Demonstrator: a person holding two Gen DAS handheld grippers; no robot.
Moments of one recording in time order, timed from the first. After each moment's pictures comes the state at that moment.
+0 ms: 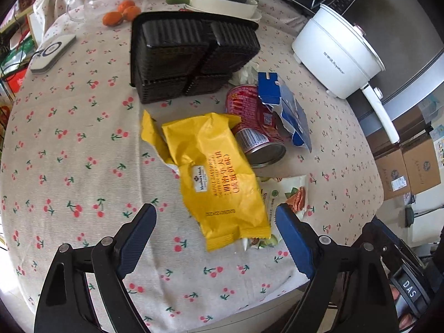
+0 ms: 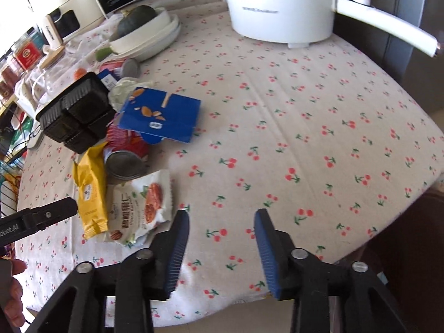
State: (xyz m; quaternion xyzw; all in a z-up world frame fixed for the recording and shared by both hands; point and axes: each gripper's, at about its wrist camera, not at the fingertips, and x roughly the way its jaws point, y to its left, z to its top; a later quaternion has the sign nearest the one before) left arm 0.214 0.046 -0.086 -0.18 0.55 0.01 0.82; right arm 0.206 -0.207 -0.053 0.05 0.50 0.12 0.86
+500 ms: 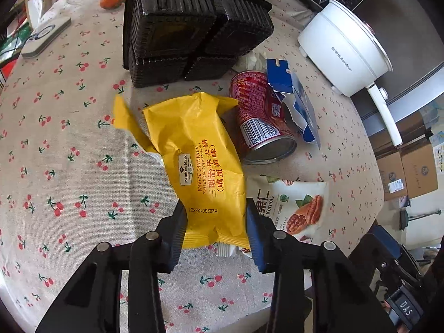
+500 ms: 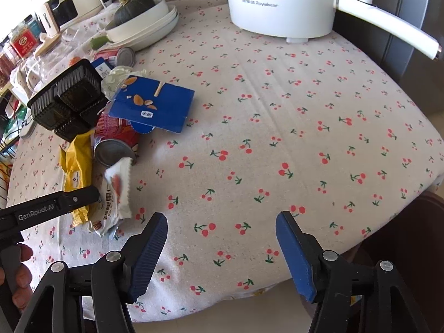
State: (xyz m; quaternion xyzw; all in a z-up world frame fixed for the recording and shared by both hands) left arm 0.222 0.052 -0.106 -0.21 0.56 0.00 0.80; right arm 0.208 -0.200 -0.062 0.02 0.51 0.13 0.85
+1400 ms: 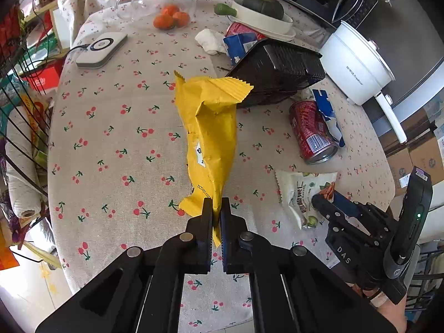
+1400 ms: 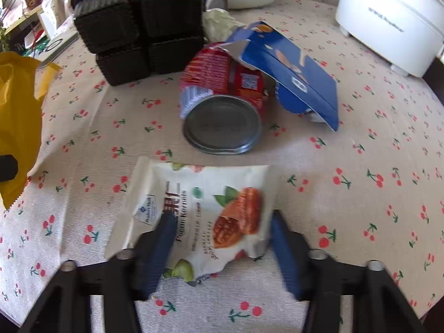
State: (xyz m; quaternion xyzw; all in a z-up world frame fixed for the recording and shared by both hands) left arm 0.173 0.145 -0.079 -0.17 0.54 0.03 0.82; right arm 0.213 -0.068 -0.118 -0.10 0.49 0.19 0.85
